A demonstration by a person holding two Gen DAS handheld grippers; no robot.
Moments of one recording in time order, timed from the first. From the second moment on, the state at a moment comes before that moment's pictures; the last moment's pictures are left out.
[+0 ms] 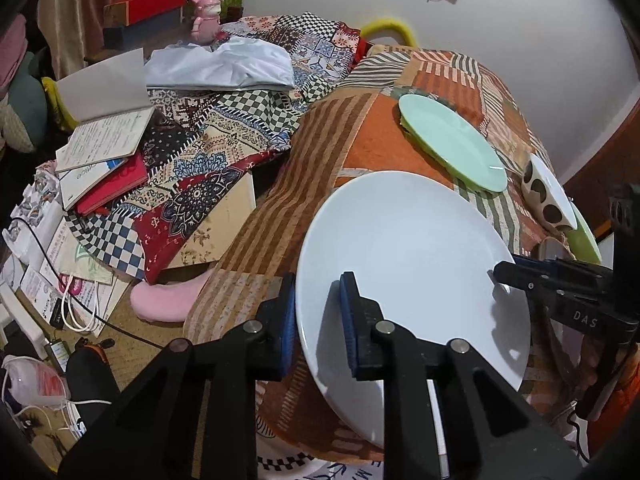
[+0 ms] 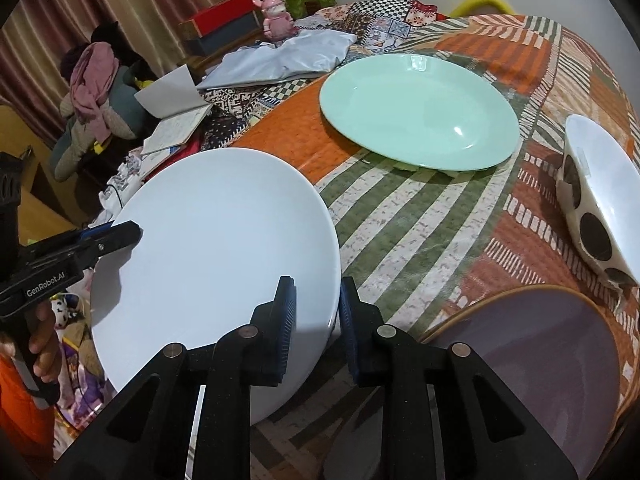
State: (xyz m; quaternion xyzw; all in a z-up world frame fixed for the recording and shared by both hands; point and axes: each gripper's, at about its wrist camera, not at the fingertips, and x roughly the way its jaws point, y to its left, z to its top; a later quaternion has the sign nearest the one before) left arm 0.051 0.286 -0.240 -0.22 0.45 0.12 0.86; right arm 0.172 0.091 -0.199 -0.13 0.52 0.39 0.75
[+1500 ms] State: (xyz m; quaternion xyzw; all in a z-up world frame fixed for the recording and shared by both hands) left arm 0.047 0.226 -0.197 -0.20 0.42 0.09 0.88; right arm 0.165 0.033 -0.164 -0.07 0.48 0.37 0.79
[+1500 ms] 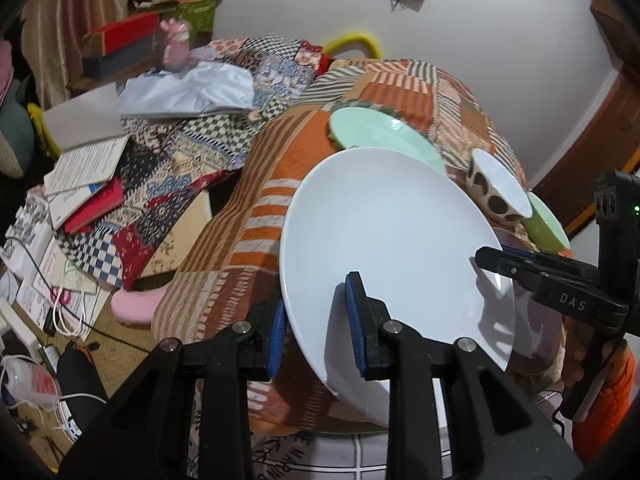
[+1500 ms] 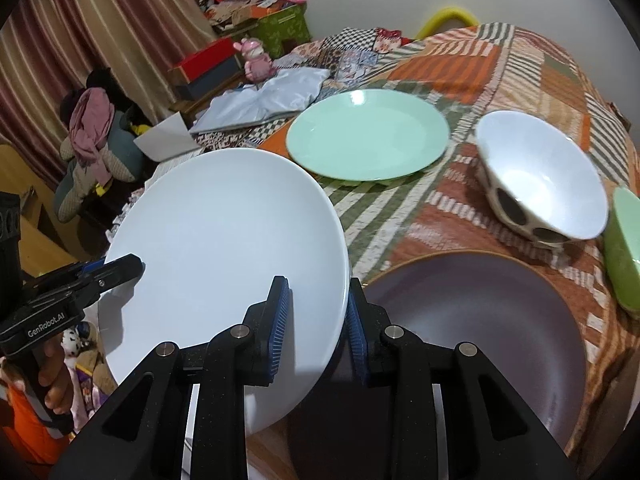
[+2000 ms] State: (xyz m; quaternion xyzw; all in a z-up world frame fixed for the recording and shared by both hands) left arm 0.069 0.184 -0.179 -0.18 0.40 0.04 0.90; right arm 0.164 -0.019 -0.149 -0.05 0.47 0.33 0.82
